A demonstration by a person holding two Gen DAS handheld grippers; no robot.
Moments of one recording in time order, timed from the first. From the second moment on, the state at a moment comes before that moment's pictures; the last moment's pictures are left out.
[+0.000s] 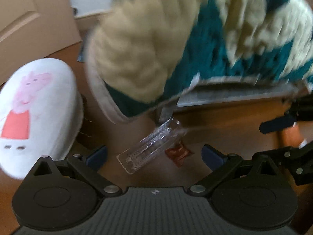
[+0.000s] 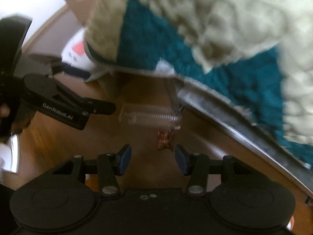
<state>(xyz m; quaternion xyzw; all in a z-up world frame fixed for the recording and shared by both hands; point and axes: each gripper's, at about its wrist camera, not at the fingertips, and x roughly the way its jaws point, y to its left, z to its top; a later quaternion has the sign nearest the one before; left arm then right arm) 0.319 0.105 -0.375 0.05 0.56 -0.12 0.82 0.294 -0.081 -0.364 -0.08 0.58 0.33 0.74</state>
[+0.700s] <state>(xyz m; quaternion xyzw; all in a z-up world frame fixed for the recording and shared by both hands) 0.360 0.108 -0.551 0.17 0.62 -0.19 0.74 0.330 -0.015 -0.536 -0.15 0.63 0.34 0.69</state>
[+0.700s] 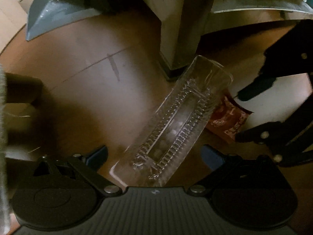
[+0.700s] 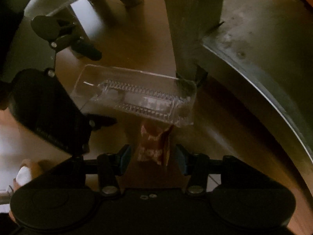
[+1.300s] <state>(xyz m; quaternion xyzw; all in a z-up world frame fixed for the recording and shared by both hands) 0.374 0.111 -0.561 0.16 0.64 -0.21 0.72 0.334 -0.004 -0.550 -0.14 0.63 0.35 0.67</state>
